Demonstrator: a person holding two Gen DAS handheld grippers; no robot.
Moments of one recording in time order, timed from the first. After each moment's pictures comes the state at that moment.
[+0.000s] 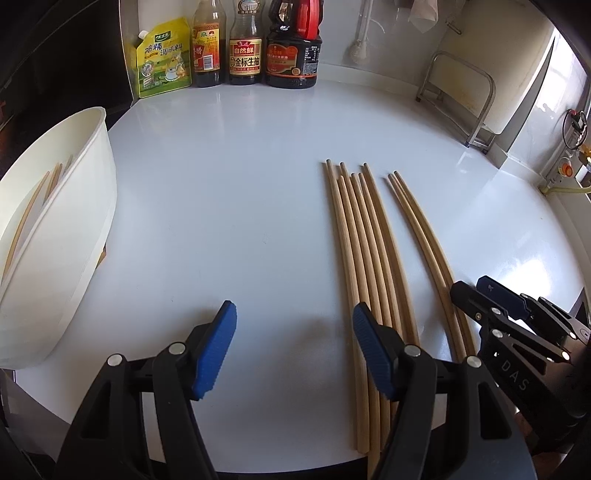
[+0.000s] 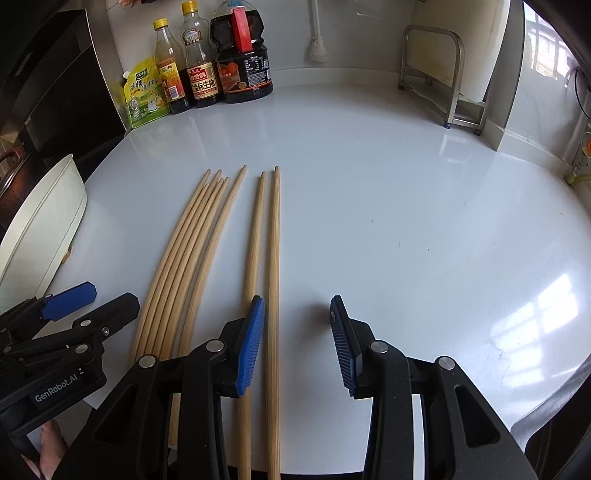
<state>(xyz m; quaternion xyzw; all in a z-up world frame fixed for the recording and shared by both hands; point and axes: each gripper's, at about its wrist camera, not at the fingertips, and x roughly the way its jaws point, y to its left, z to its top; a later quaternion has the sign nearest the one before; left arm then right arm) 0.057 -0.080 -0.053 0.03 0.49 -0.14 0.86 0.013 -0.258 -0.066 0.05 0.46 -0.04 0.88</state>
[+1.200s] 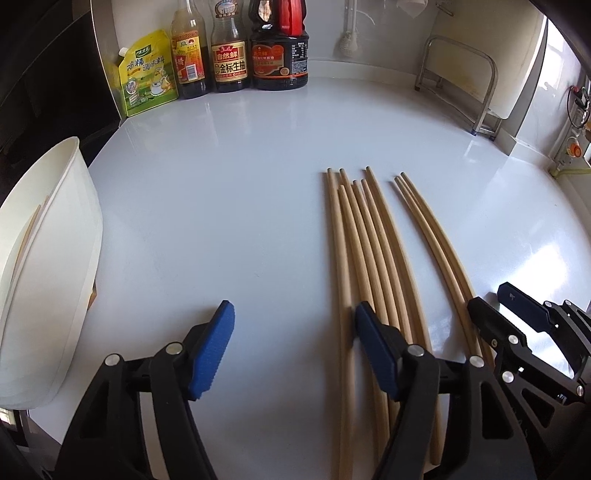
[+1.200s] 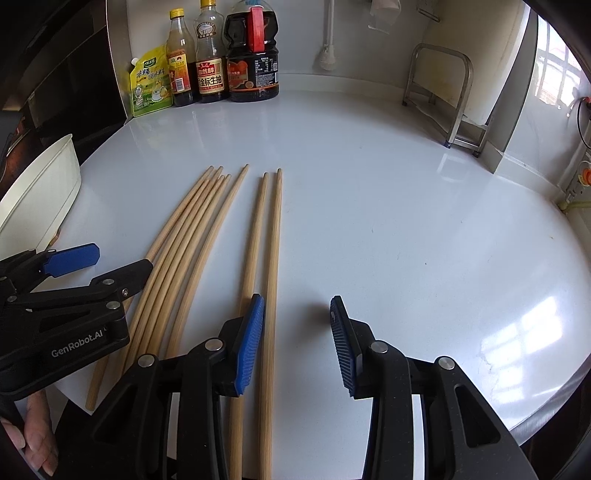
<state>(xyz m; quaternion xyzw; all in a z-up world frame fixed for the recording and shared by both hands) 0.079 -0.101 -0.061 0.08 0.48 -0.14 0.86 0.014 -0.246 -0.071 0.01 0.45 -0.06 0.89</state>
